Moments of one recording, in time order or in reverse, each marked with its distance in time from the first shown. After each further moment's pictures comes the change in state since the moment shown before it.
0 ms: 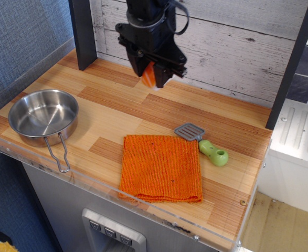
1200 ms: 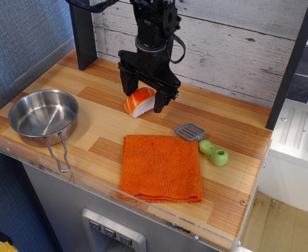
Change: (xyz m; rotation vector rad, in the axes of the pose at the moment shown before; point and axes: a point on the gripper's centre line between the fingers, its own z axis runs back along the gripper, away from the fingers) arm -0.008 0.008 -0.057 0.039 0.209 0.013
